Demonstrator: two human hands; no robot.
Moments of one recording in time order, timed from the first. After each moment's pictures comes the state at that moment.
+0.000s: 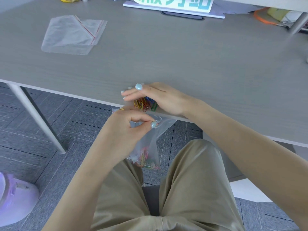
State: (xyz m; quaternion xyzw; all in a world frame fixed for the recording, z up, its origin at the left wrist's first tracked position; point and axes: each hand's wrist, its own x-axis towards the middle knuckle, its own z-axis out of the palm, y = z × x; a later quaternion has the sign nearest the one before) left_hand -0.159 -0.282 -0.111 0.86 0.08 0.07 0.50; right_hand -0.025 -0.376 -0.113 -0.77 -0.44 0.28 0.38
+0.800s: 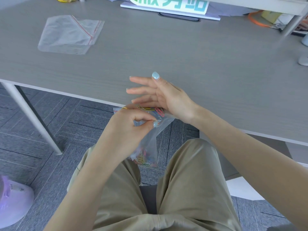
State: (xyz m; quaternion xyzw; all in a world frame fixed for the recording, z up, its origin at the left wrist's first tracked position) left_hand -0.155 -0.291 -0.112 0.87 0.06 0.08 0.48; right_hand -0.041 -0.394 -0.114 -0.65 -0.35 0.33 0.58
